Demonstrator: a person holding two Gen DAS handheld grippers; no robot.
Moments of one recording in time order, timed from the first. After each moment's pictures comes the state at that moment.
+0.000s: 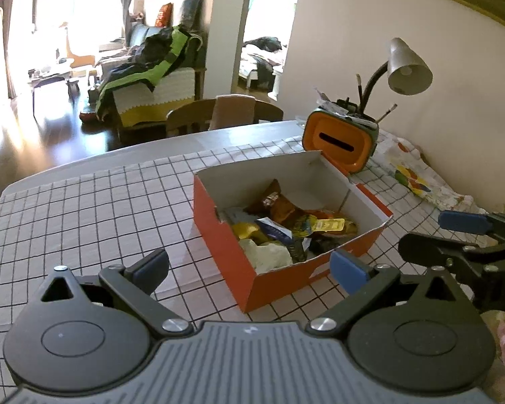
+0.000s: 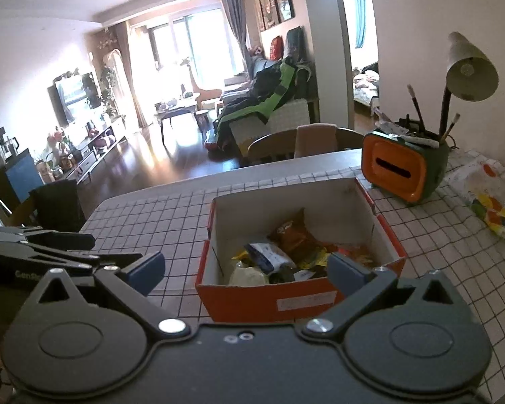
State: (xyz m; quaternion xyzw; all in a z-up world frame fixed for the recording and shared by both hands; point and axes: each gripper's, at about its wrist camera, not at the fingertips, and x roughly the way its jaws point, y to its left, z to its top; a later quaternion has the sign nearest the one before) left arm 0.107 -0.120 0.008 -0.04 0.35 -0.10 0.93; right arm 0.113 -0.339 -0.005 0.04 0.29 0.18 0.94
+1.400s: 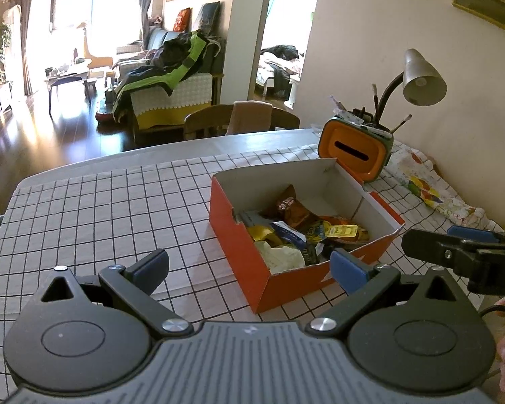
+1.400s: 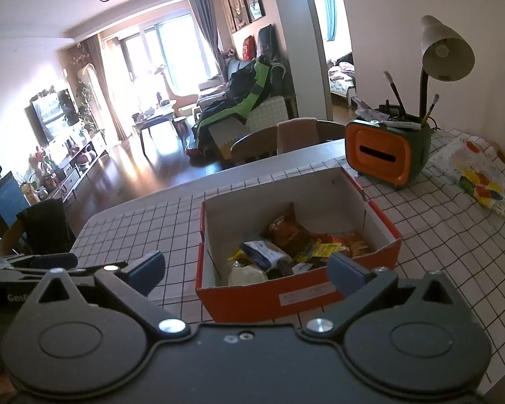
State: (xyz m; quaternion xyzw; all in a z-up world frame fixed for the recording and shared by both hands) left arm 0.095 -0.113 0.006 -0.05 0.34 -0.07 0.94; right arm 0.104 -0.328 -0.013 0.07 0.30 0.14 0.94
